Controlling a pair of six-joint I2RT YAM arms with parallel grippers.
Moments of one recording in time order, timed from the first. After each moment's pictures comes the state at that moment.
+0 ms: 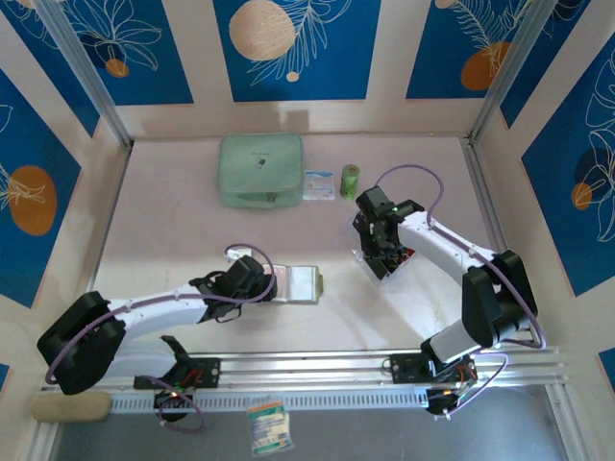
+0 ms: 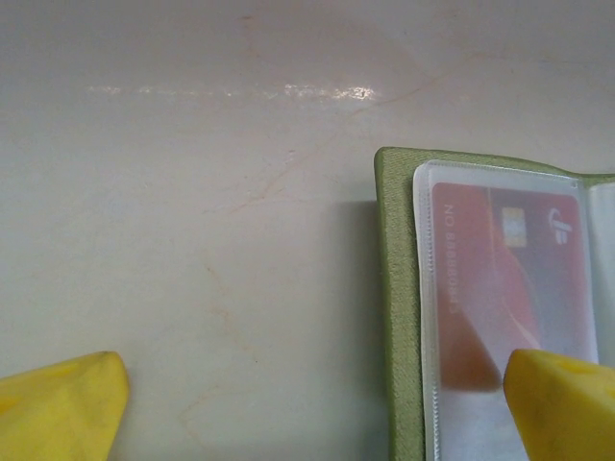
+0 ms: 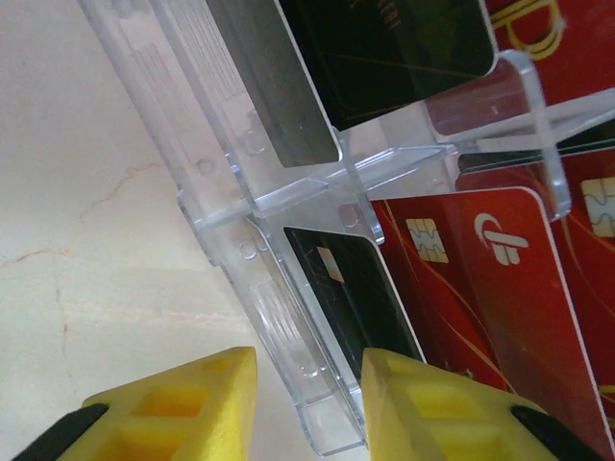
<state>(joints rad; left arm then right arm) -0.82 1.24 0.45 -0.21 -0.28 -0.76 0.48 1.51 1.05 -0.92 0.14 0.36</state>
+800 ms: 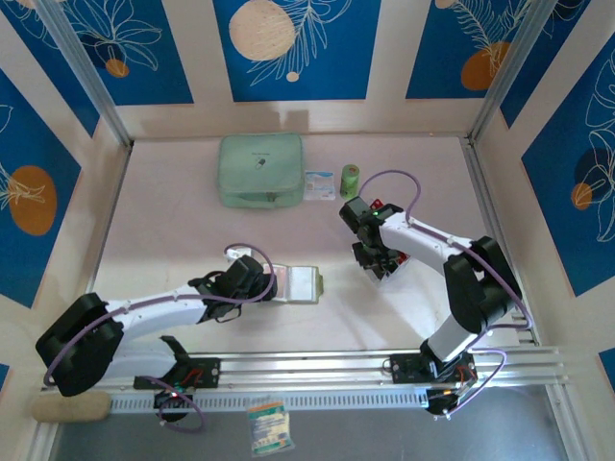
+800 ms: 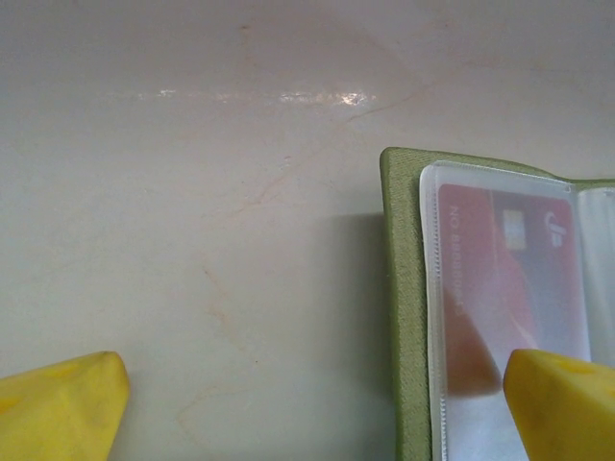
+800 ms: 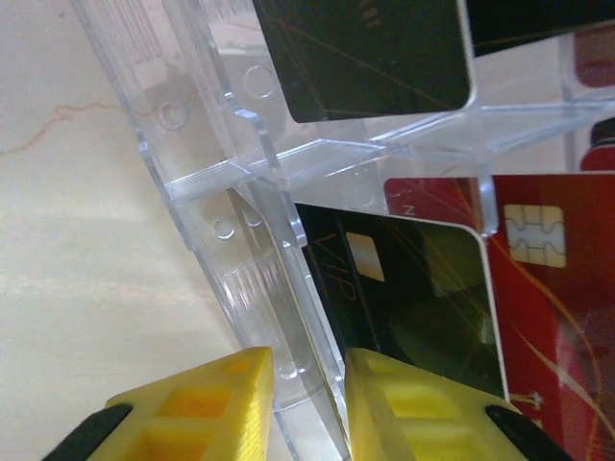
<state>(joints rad) -0.82 1.23 0.45 -0.21 -0.28 -0.76 0.56 1.60 1.05 -0.95 0.25 0.36</state>
